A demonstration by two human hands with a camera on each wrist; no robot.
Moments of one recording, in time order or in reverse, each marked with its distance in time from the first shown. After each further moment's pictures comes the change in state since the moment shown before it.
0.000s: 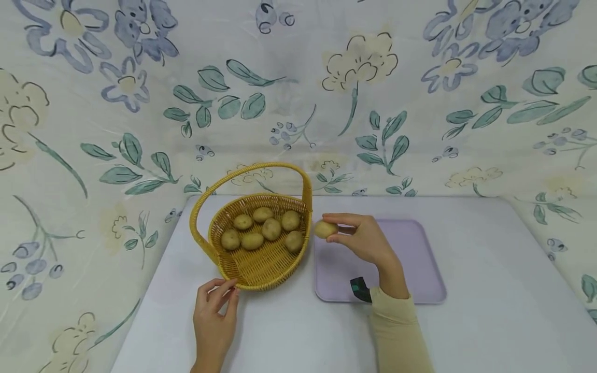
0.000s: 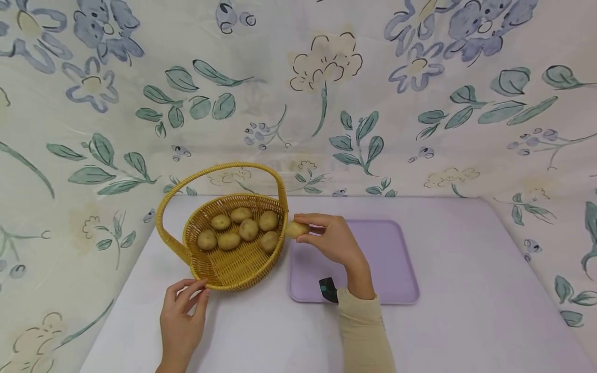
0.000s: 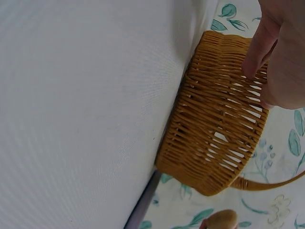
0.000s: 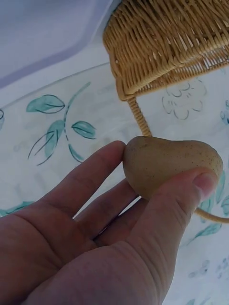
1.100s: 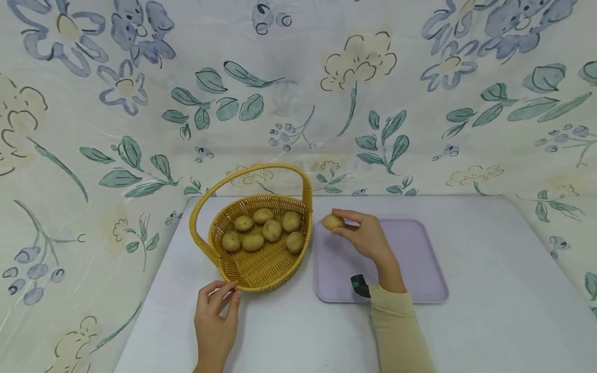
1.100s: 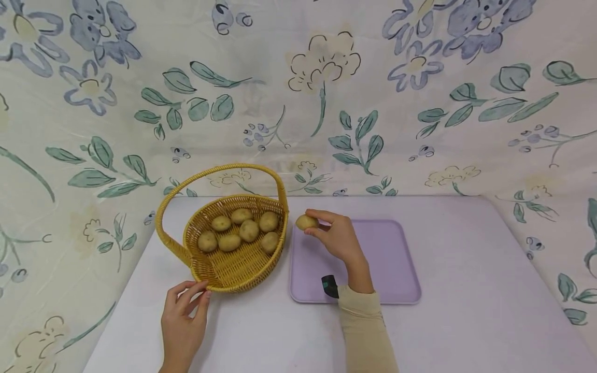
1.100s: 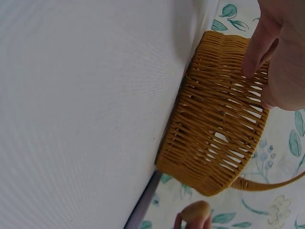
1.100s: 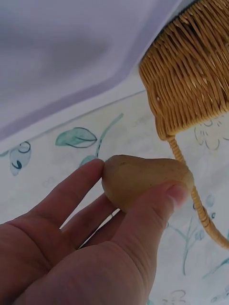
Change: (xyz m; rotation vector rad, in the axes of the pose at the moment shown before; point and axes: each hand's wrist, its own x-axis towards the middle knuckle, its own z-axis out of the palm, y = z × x) left_hand -0.002 0.000 0.001 -0.028 -0.004 -0.014; right_hand 0.006 0.032 0.002 -0.046 0.148 0.151
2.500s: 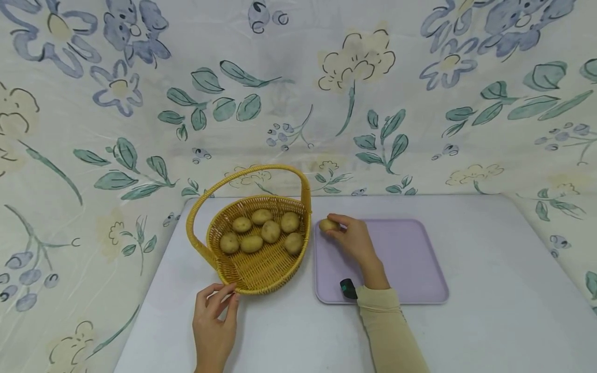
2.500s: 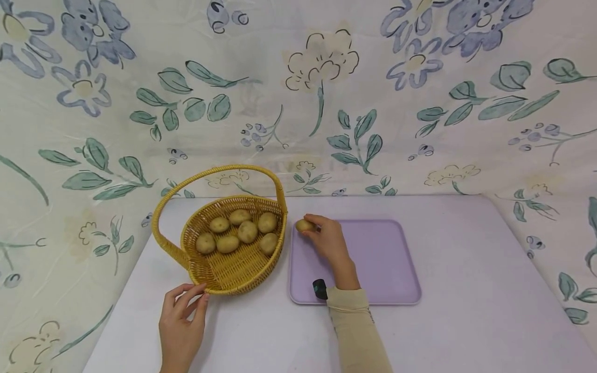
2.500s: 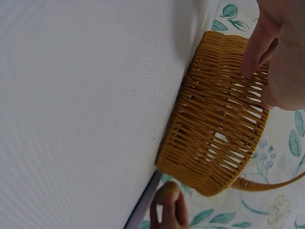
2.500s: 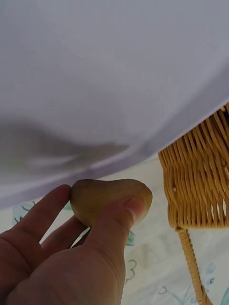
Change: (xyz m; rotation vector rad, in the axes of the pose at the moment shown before) left_hand 0.000 0.002 0.001 0.015 0.006 -0.047; right_hand 0.017 0.037 0.035 -0.212 0.089 -0.009
